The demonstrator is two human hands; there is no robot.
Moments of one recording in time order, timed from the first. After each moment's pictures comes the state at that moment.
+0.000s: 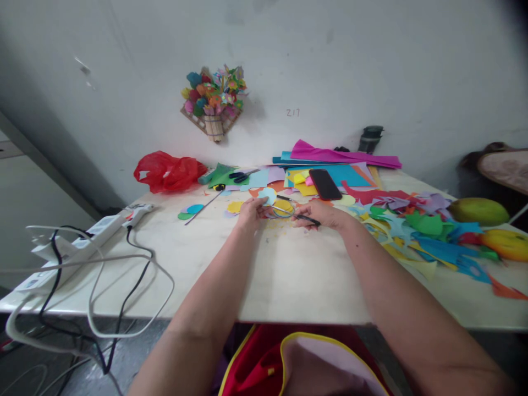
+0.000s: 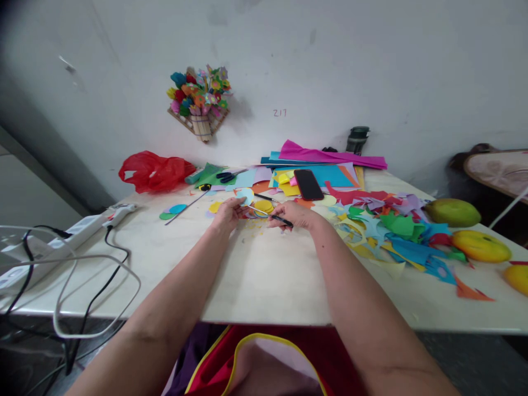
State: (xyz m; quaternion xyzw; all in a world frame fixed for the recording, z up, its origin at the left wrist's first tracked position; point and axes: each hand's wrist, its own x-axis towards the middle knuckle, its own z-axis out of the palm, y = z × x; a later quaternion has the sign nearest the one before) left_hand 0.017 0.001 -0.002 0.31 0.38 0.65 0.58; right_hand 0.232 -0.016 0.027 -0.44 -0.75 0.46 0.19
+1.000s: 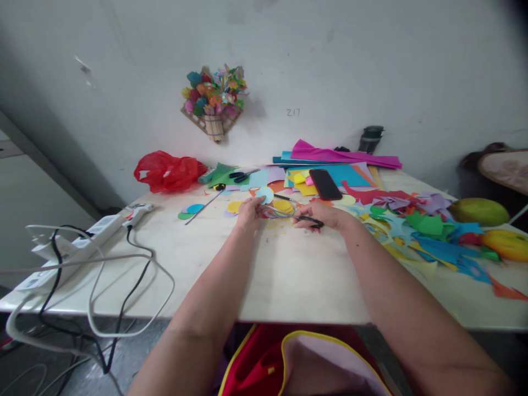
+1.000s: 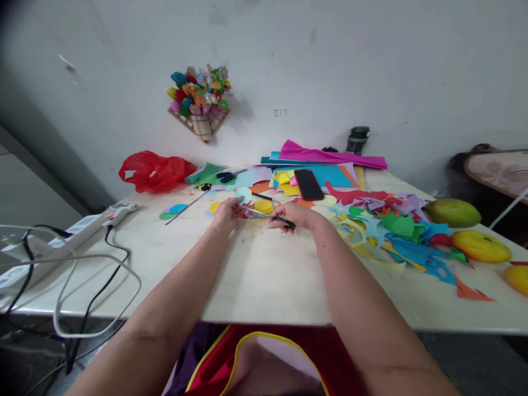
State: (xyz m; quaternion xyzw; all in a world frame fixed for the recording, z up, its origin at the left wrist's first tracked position) left_hand 0.016 0.002 0.000 0.27 0.39 0.67 0.57; right_hand 0.234 -0.021 0.031 -0.43 -0.75 0.48 0.17
